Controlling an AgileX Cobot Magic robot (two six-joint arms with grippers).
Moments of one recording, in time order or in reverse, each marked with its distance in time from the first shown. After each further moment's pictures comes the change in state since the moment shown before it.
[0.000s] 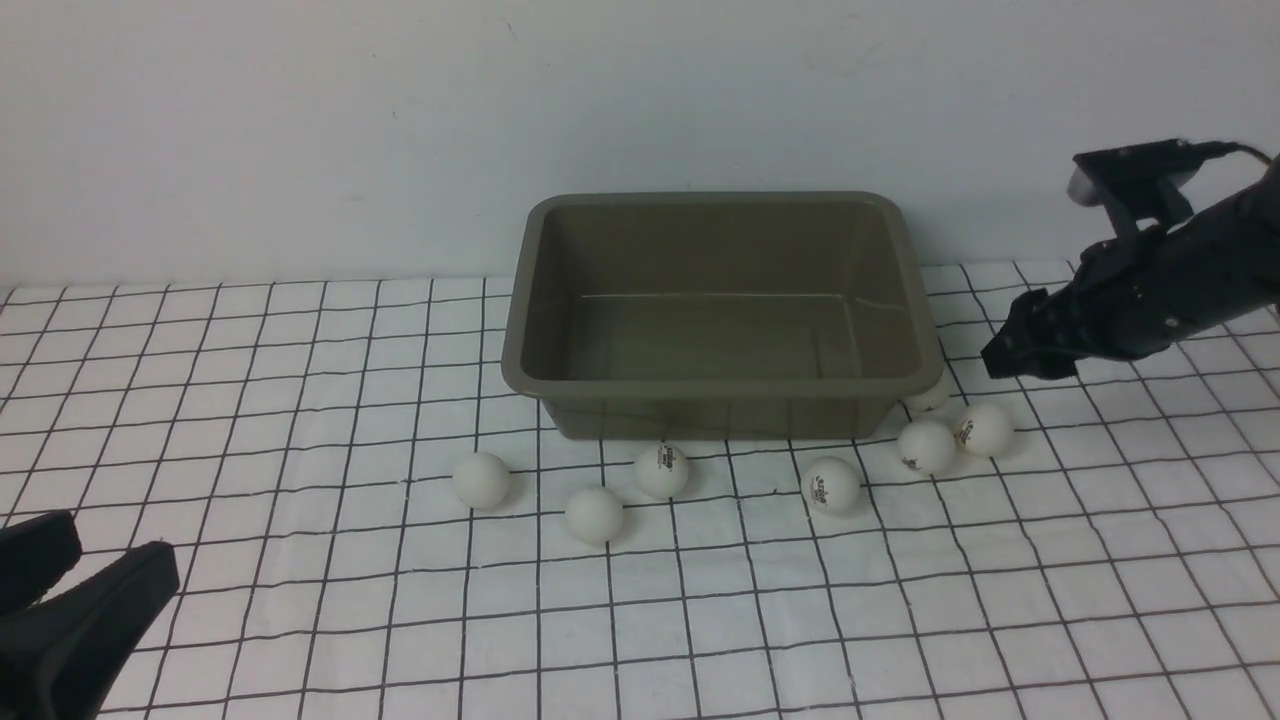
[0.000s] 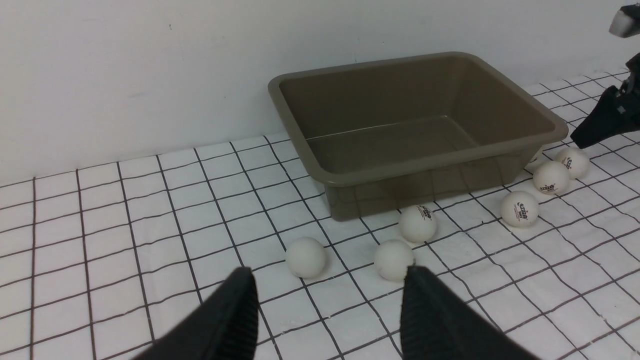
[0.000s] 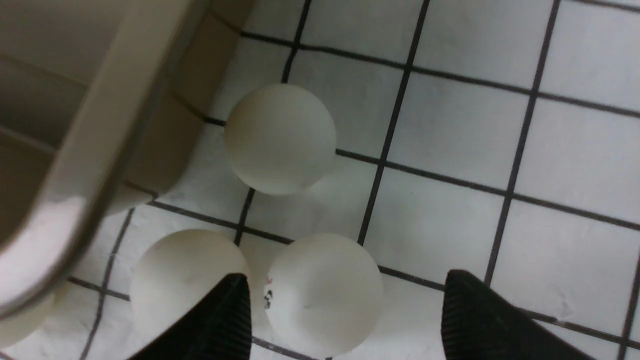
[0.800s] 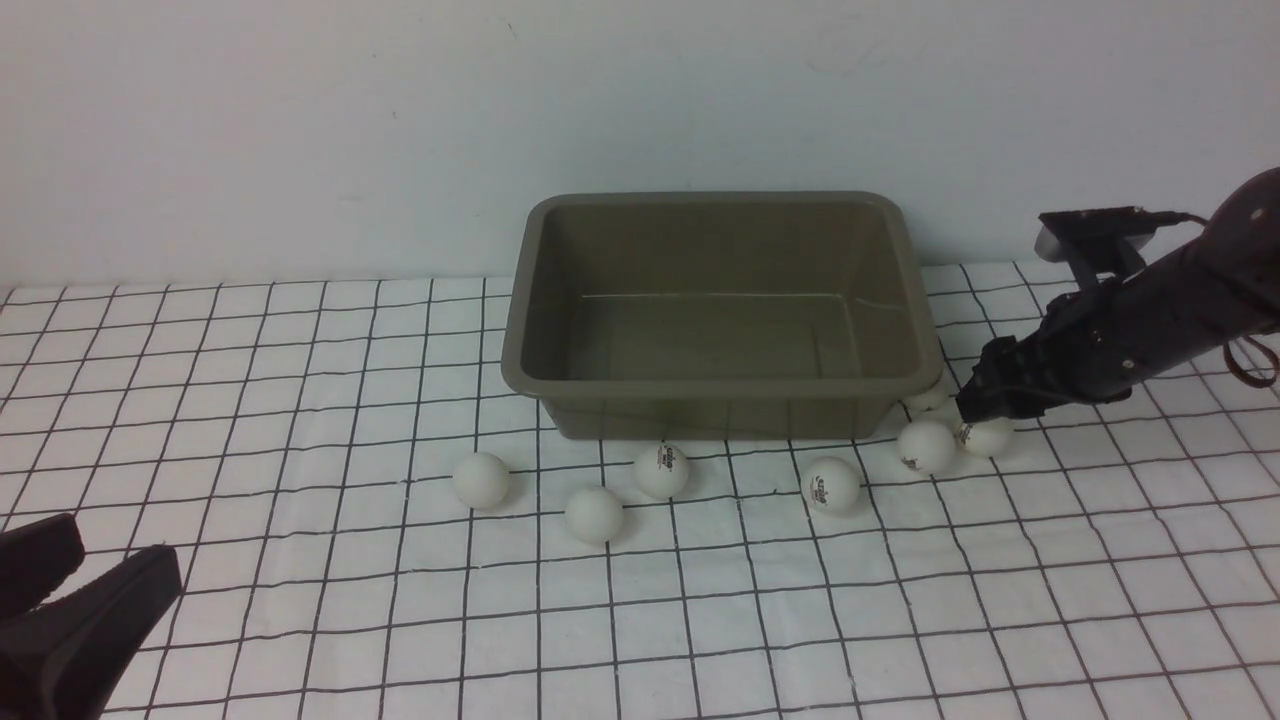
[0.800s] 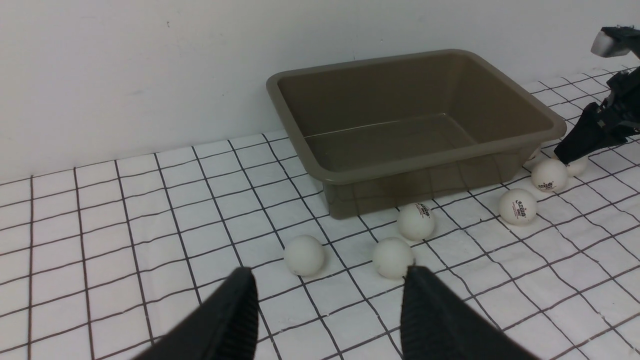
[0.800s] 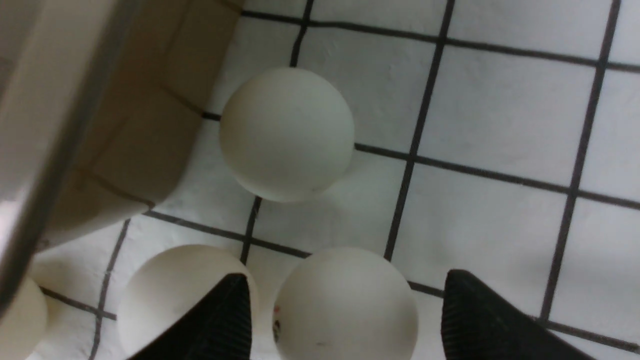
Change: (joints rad) right arm 0.000 0.083 -0.003 0.104 -0.009 -0.050; left arm 0.000 0.000 0.000 0.000 0.004 0.000
